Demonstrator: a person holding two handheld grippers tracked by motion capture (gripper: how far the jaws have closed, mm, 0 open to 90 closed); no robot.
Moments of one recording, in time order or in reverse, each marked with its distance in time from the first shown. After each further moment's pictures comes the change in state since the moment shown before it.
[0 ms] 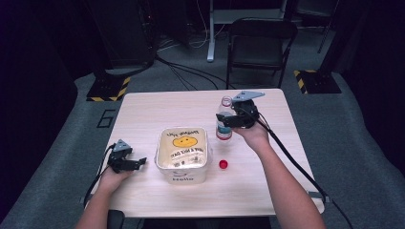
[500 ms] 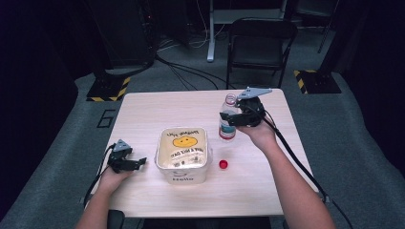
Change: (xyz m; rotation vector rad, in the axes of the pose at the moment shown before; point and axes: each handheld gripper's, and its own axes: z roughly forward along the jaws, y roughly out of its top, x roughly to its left) left arm 0.000 0.000 0.000 -0.001 0.000 -0.001; right arm 0.001 0.012 -0.026 0.007 0.016 -0.022
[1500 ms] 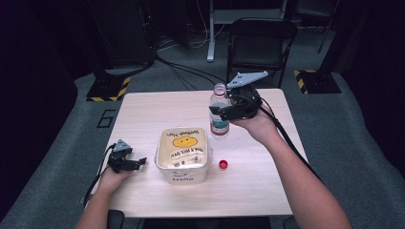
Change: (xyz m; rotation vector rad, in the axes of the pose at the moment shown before) left arm 0.000 0.000 0.000 0.005 -0.001 0.006; right arm 0.040 0.065 -0.040 -0.004 0.093 -0.109
